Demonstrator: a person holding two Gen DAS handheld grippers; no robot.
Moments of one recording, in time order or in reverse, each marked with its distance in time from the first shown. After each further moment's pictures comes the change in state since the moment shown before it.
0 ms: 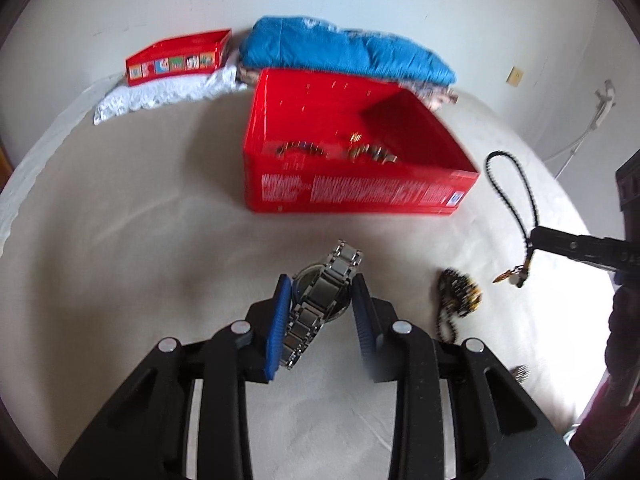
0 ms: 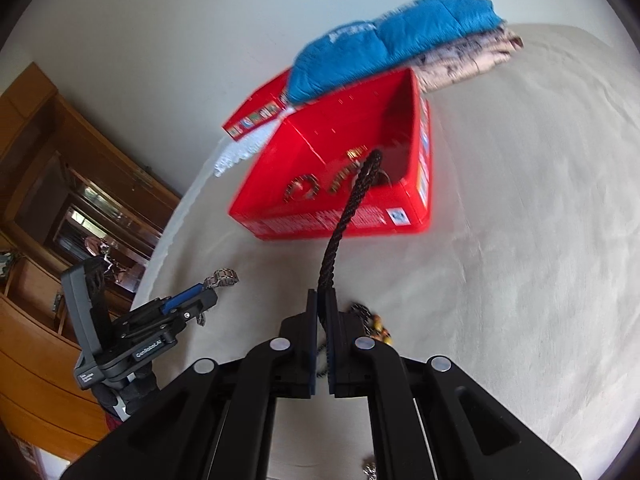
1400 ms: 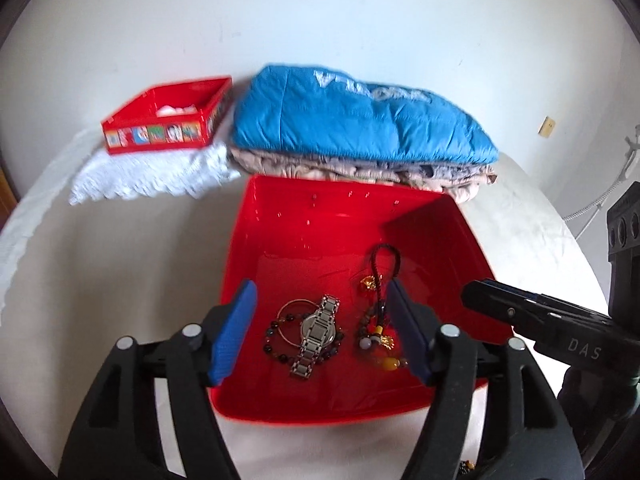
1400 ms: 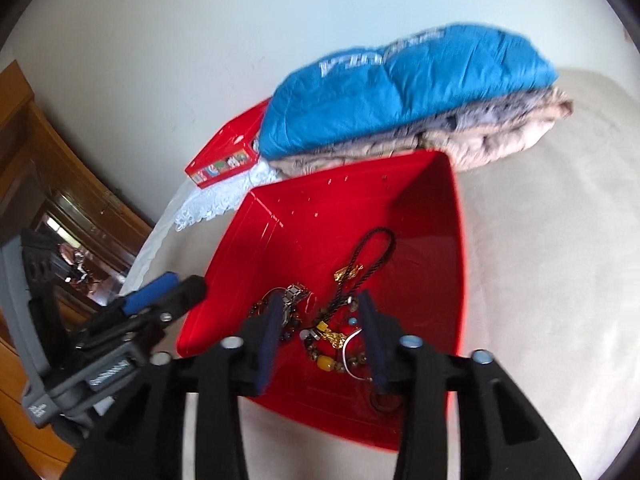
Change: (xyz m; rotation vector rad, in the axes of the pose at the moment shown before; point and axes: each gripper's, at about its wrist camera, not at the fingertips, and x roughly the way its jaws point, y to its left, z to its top) left arm 0.072 -0.010 0.149 -0.031 -0.116 0.074; right arm 0.092 0.018 0.127 -0.032 -0.078 -0.121
